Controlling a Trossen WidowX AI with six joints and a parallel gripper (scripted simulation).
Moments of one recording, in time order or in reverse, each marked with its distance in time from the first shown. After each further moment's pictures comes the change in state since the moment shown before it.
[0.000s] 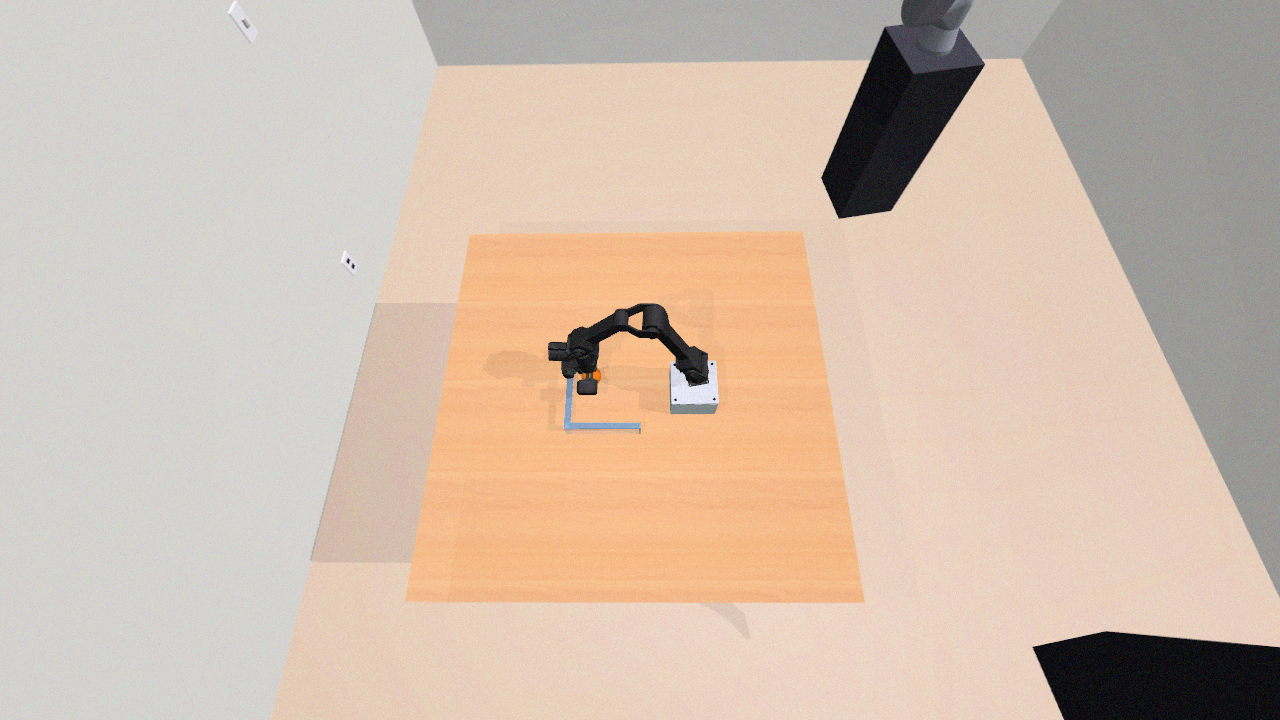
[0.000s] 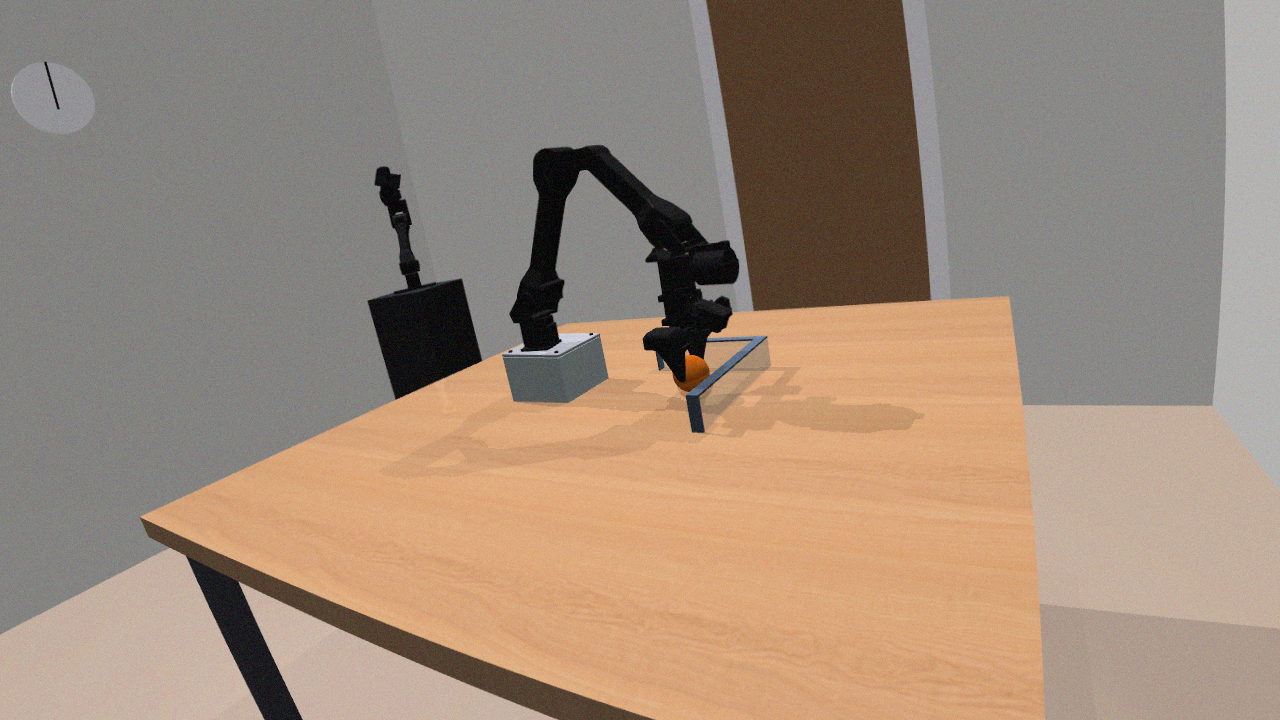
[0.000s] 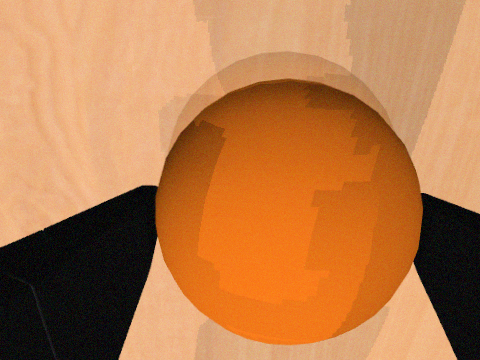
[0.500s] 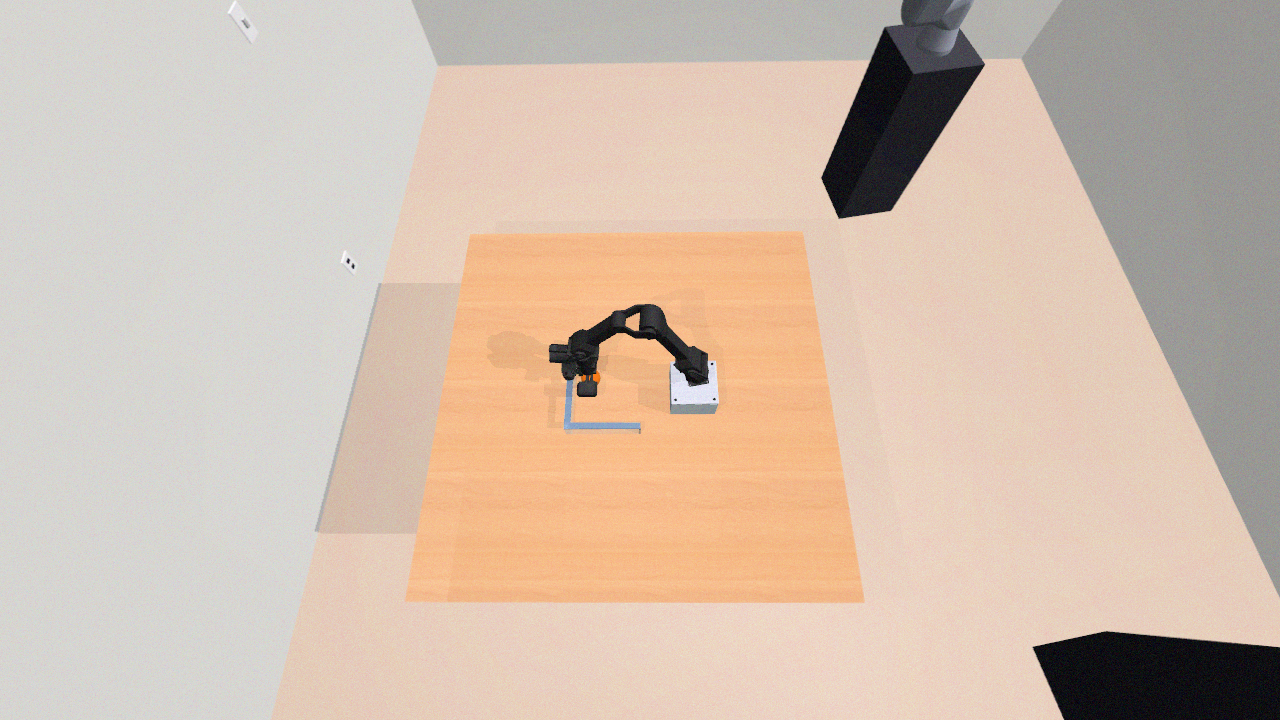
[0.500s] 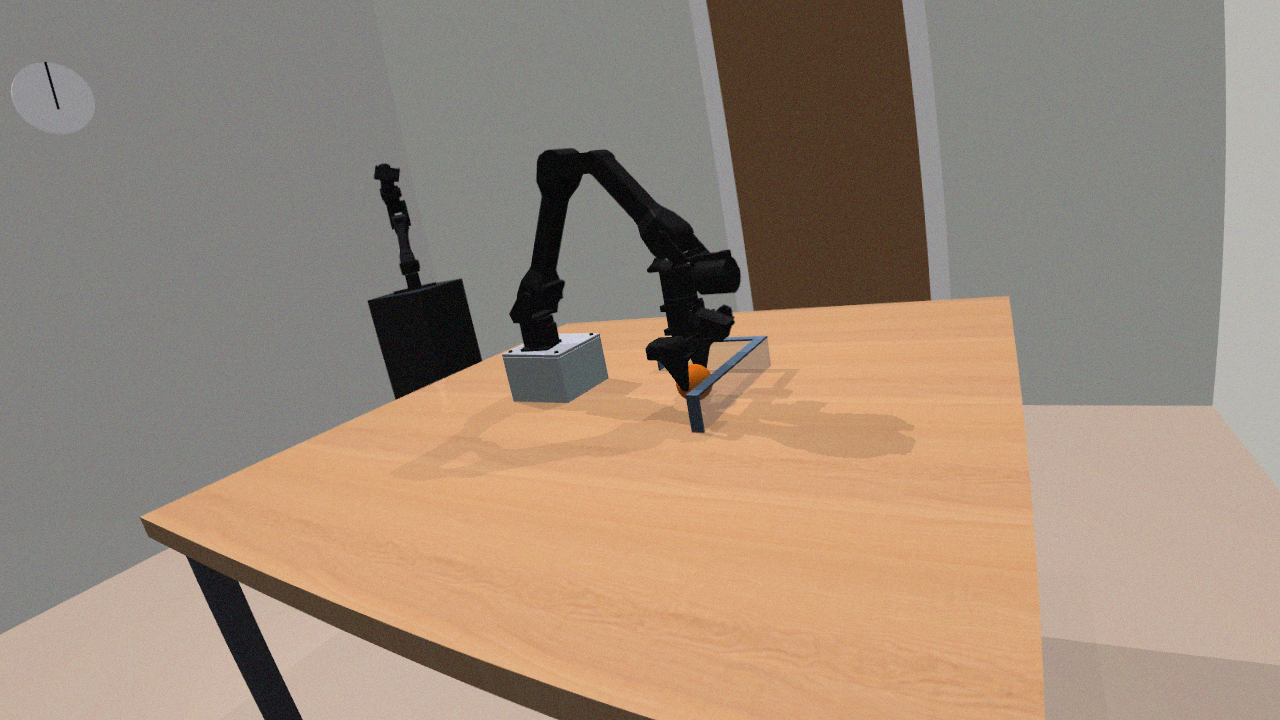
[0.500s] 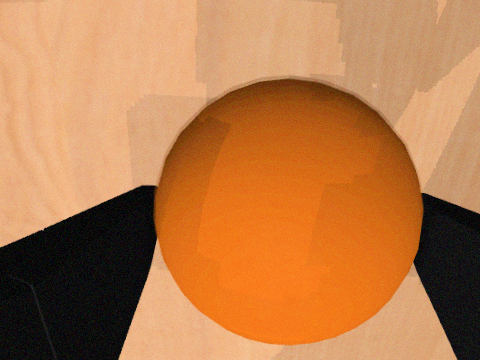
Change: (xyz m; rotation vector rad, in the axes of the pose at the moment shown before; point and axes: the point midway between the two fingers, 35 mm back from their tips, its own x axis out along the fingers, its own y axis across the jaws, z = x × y) arm 0.018 0.000 0.002 0.000 -0.012 -0.001
